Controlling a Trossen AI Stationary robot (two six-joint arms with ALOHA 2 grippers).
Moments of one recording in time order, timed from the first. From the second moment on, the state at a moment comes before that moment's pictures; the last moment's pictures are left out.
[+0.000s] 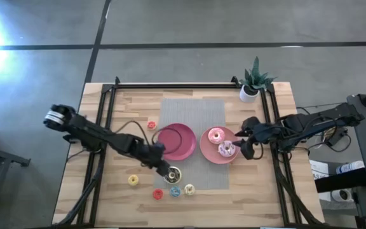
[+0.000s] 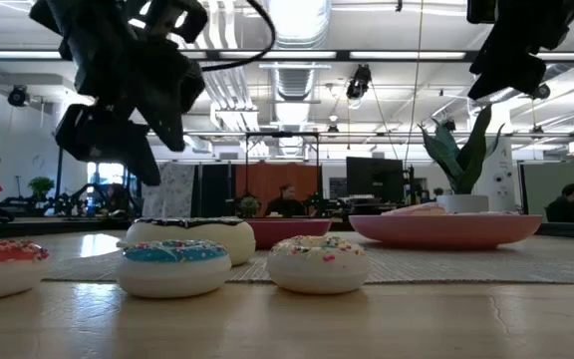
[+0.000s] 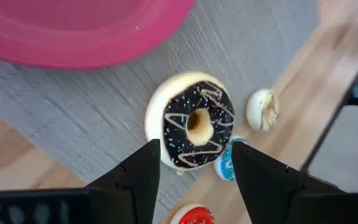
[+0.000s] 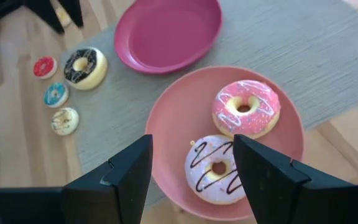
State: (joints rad) left arm -0.28 1.46 0.85 -0.28 0.04 -1.23; right arm 0.24 0.85 0.76 -0.72 0.27 0.70
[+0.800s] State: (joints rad) left arm -0.34 1.71 0.95 -0.34 -0.02 -1.20; right arm 0.24 0.82 0.76 -0.72 0.32 0.77
